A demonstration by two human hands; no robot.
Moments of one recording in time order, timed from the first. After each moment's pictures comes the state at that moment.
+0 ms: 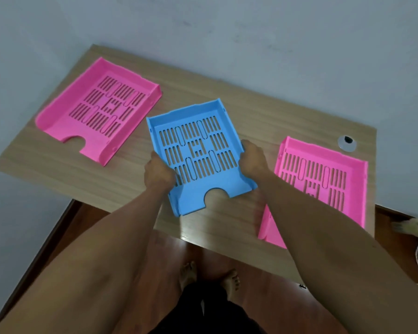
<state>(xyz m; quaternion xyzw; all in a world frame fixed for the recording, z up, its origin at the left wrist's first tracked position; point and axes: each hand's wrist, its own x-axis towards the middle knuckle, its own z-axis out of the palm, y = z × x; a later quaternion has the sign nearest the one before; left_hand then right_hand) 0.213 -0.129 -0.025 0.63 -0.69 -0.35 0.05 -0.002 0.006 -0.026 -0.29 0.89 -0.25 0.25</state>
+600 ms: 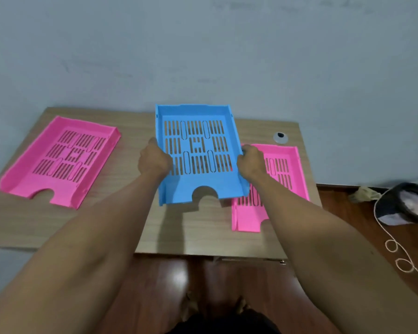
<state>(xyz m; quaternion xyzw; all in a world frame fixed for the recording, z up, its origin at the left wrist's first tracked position) 0.139 -0.095 0.082 0.46 -0.82 -0.32 0.10 -0.008 0.115 0.060 -0.14 0.91 -0.36 0.14</state>
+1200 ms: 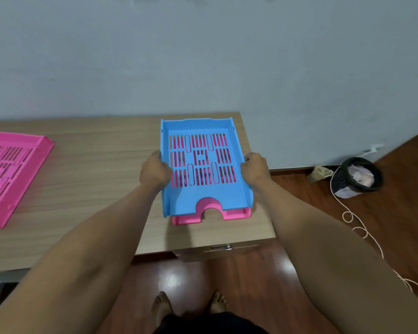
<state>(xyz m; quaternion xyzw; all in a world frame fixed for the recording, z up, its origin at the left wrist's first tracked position) 0.061 0.082 0.045 0.35 -0.87 -0.35 0.06 -0.063 0.332 0.048 -0.03 0.94 -0.32 0.13</state>
